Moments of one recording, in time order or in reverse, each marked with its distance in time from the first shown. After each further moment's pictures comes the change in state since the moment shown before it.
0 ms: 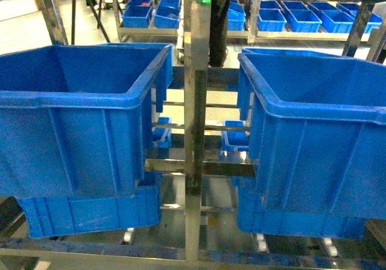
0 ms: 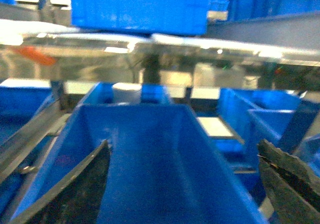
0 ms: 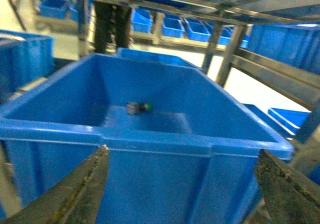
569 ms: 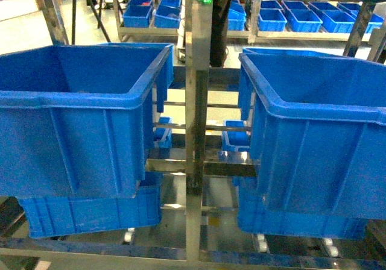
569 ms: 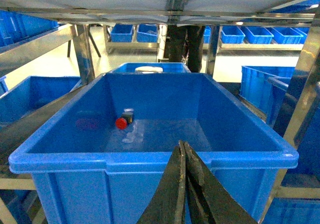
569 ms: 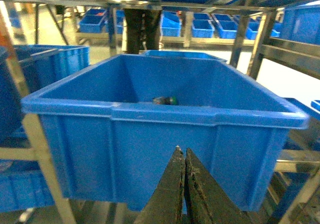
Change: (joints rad) left arm -0.117 -0.357 -0.603 0.278 -0.232 0.069; right arm -0.311 -0.376 -0.153 -0.210 -0.489 0.142
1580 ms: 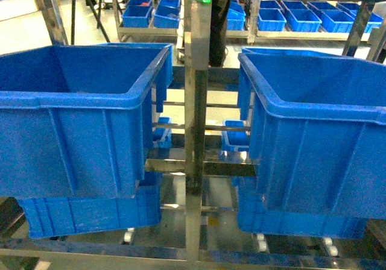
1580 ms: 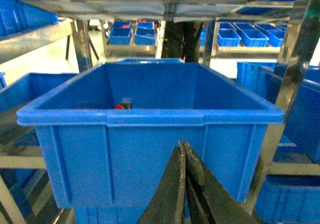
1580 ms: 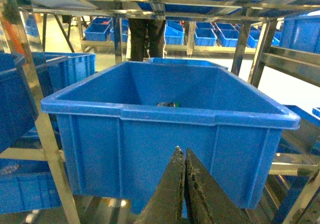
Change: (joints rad) left arm -0.001 -0.380 -0.215 -0.164 0.001 0.000; right arm -0.001 -0.364 0.000 -0.351 -0.014 0.000
